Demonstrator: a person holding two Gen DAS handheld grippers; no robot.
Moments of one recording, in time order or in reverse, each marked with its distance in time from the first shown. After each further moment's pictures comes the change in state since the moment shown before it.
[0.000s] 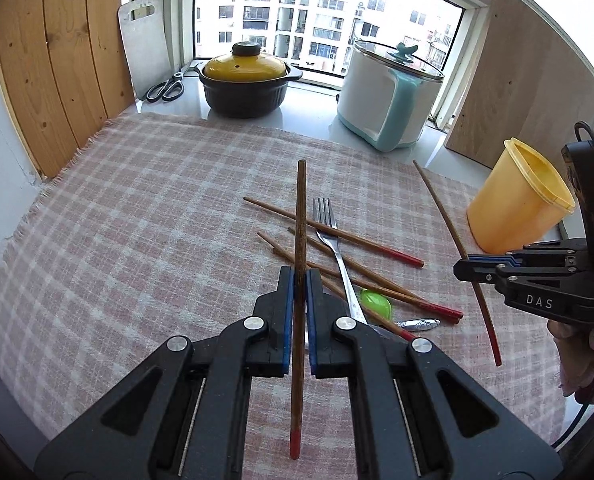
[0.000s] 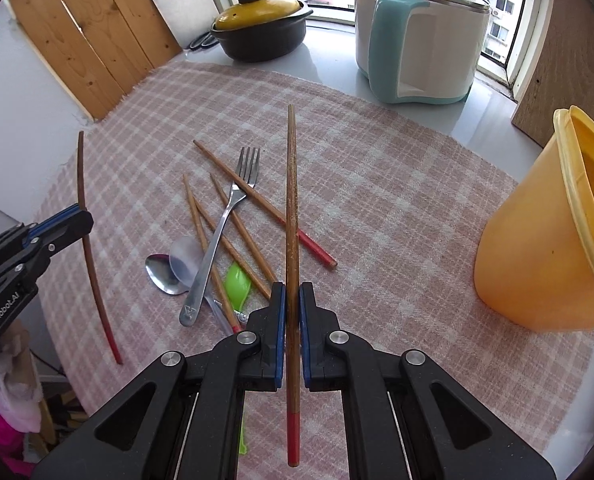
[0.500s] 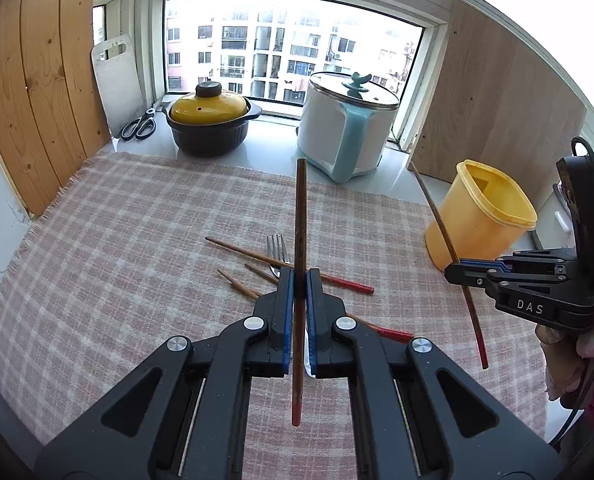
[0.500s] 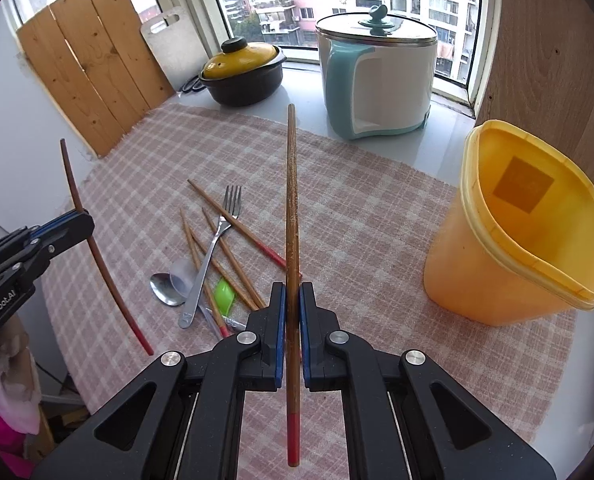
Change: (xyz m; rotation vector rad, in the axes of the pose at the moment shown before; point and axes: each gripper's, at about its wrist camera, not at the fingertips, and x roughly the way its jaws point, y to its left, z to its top) left arm -0.030 -0.041 0.021 0.058 -0.074 -0.063; right arm -0.051 -0.023 -0.011 0.049 -0.125 -0.013
